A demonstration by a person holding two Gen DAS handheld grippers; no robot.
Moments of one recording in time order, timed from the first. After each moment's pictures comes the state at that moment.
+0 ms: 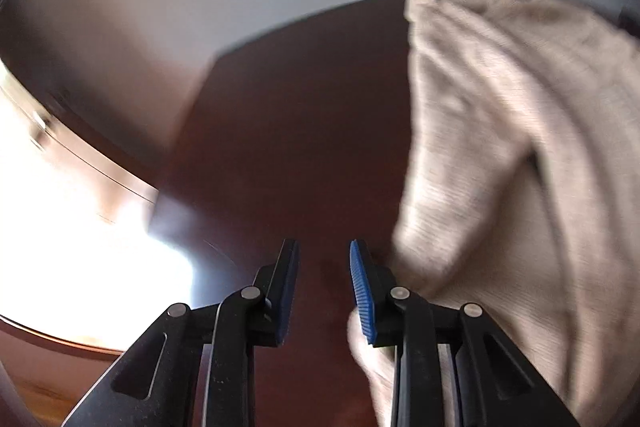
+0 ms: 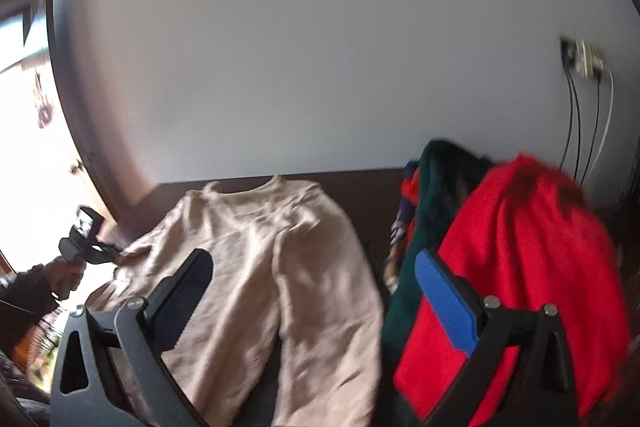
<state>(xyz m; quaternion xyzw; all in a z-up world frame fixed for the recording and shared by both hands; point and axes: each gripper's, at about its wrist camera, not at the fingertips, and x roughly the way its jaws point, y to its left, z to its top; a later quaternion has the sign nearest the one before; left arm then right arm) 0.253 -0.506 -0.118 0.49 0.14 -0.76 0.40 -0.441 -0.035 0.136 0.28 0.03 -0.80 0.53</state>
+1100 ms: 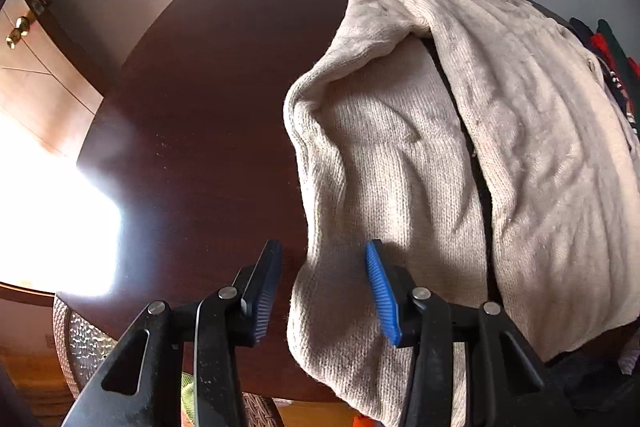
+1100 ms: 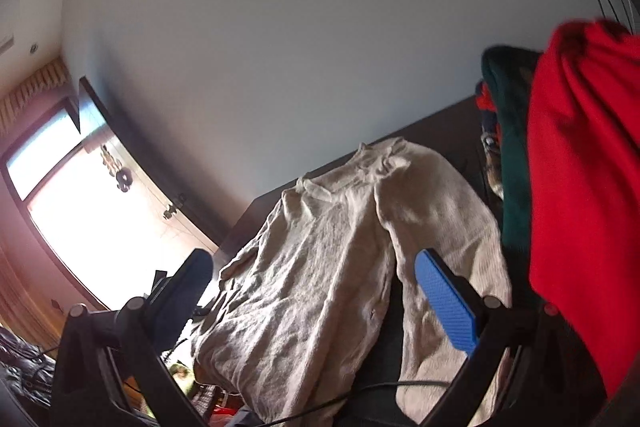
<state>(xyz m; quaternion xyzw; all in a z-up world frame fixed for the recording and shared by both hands) 0.328 -0.419 -0.117 0.51 0.22 -0.74 0.37 -0.413 -0.021 0.071 0.35 -0.14 -0.69 0.62</state>
